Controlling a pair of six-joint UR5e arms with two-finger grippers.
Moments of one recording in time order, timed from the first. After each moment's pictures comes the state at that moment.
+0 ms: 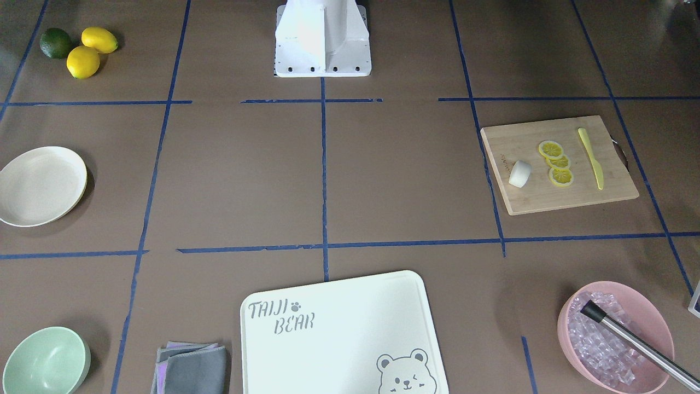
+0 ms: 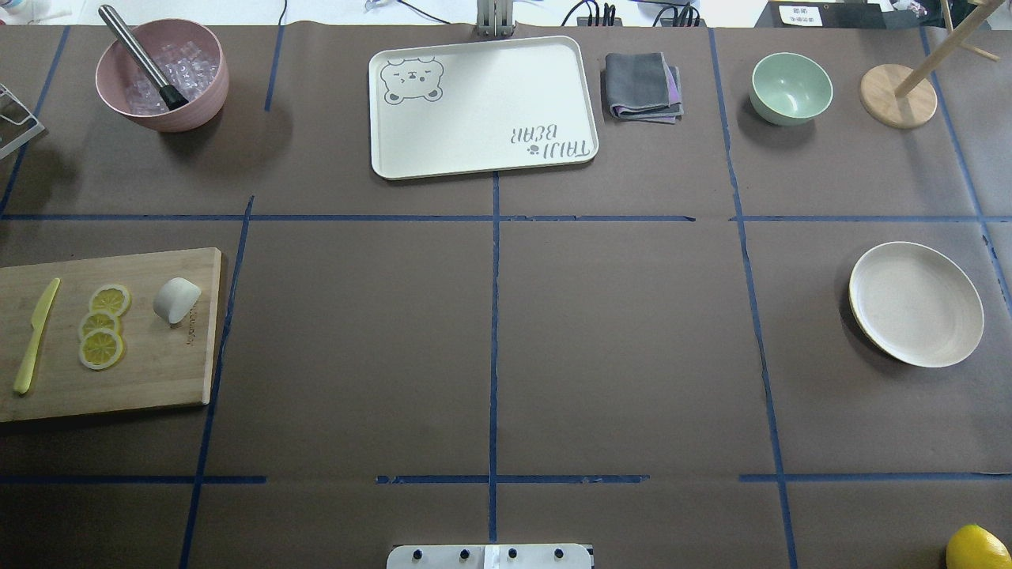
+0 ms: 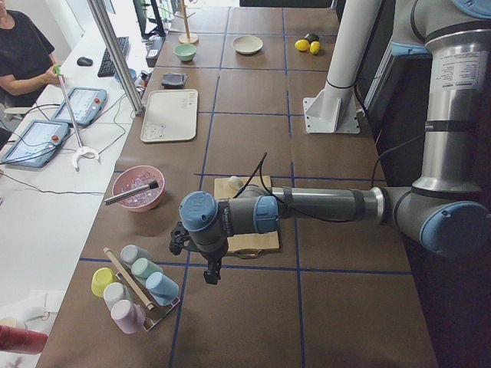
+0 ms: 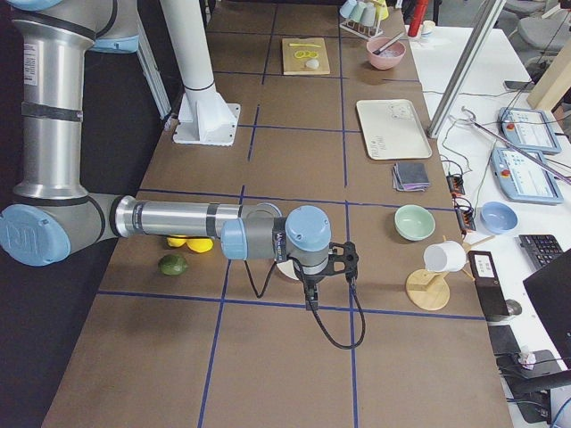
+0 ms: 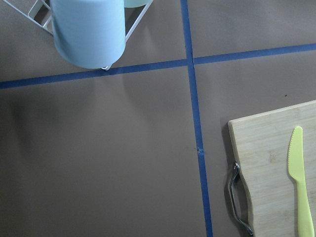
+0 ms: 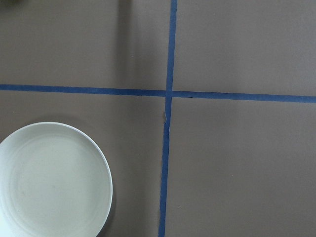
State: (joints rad) left arm -1.60 -1.55 -1.60 -1.46 -2.37 0.22; right arm 1.61 -1.69 1.70 -1.49 2.39 0.00
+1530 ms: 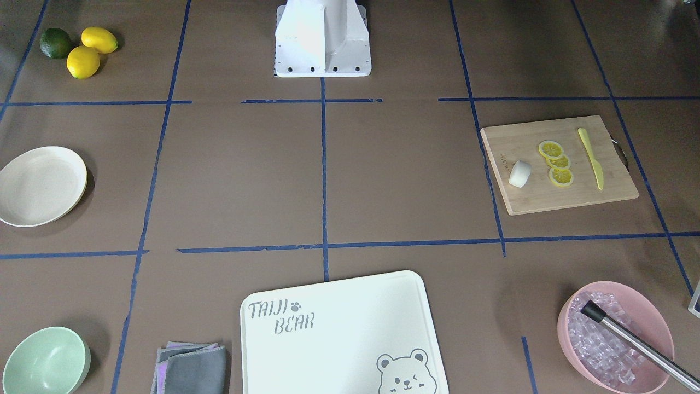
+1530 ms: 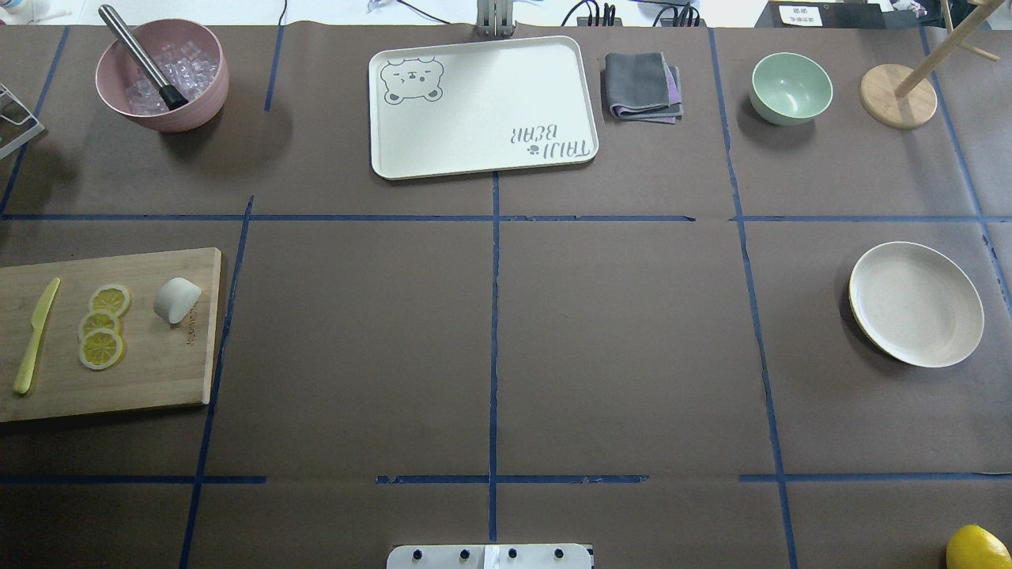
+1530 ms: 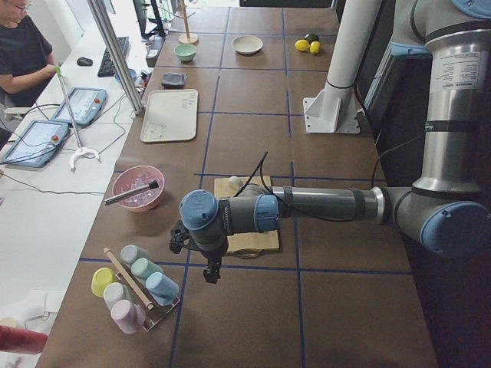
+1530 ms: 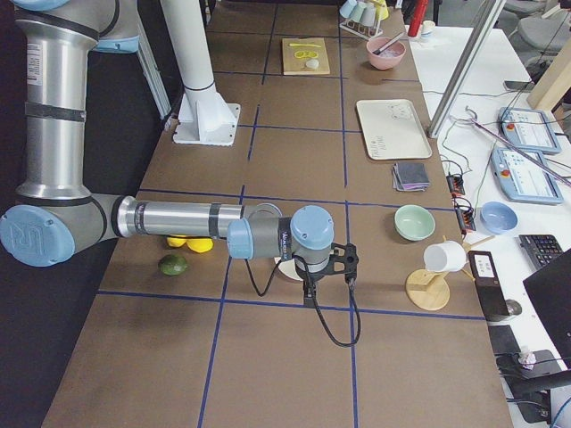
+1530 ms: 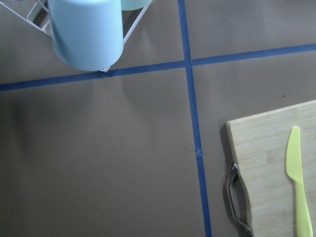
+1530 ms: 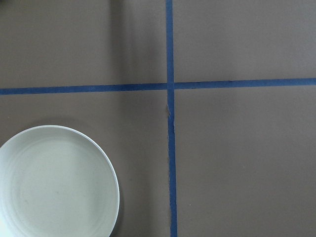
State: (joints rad) left arm -1.60 -1.55 -1.61 -1.46 -2.37 0.22; right arm 1.55 -1.69 1.69 -1.48 2.39 0.12
